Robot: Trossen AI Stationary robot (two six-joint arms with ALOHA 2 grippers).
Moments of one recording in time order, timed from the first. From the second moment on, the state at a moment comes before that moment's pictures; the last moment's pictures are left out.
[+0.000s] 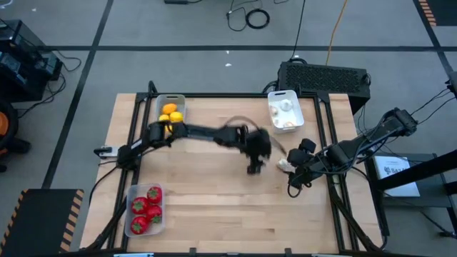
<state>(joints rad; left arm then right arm) 0.09 2.29 1.90 -0.48 0.20 0.10 0.46 1.07 0.80 -0.91 0.46 0.75</state>
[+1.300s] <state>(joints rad) -0.11 2.02 1.90 -1.08 -0.36 0.08 0.55 1.19 0.80 -1.15 0.53 1.22</state>
